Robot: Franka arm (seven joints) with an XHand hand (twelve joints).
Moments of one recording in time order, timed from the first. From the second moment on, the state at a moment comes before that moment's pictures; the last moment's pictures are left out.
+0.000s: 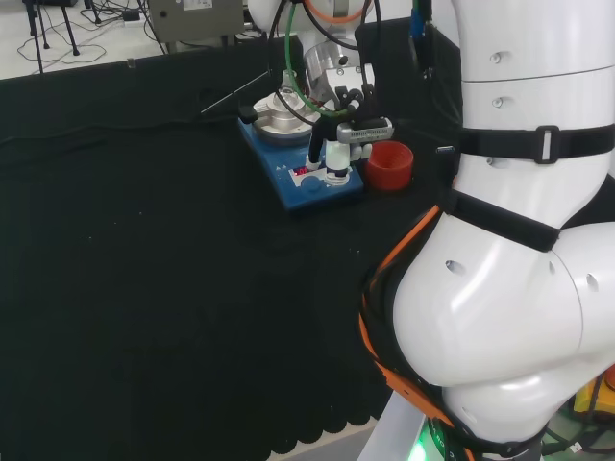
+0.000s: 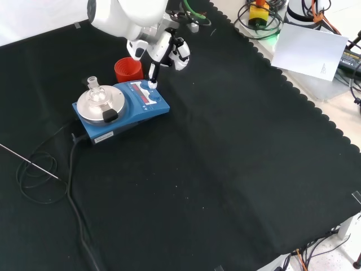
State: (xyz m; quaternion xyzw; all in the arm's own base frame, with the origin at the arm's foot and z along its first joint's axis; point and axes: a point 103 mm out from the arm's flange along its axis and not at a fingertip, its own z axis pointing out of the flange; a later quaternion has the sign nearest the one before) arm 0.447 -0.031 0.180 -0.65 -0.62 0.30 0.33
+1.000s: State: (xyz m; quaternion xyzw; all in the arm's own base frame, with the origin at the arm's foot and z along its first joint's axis) arm 0.445 -0.031 0.166 -0.64 -0.61 0.32 0.33
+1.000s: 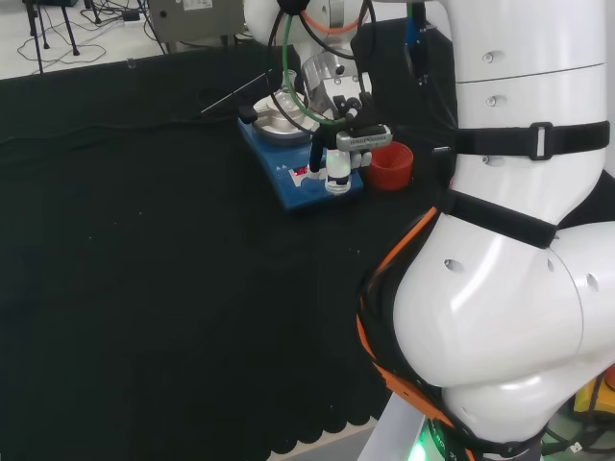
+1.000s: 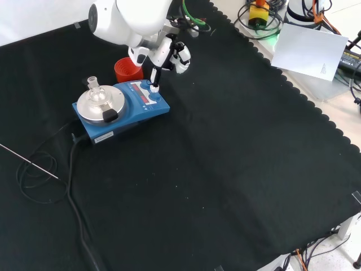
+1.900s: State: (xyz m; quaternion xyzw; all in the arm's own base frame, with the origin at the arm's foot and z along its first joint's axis) arm 0.447 -0.033 0.162 -0.65 -0.62 0.31 0.33
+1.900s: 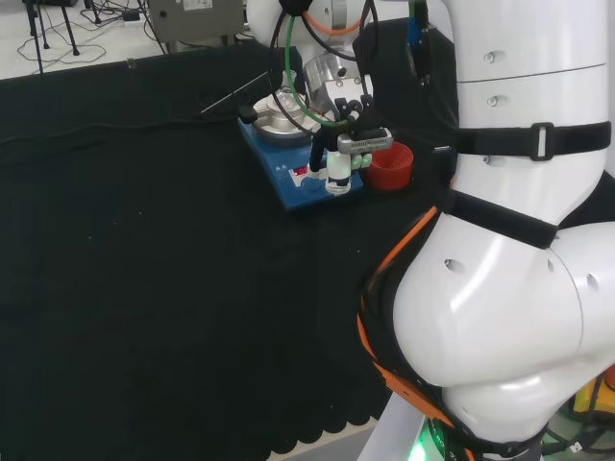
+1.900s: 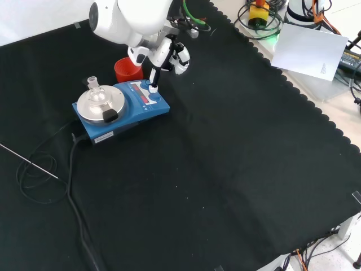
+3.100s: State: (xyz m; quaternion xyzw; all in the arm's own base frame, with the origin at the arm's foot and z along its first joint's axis) arm 0.449 -0.031 0.152 -0.64 -0.62 0.31 0.33
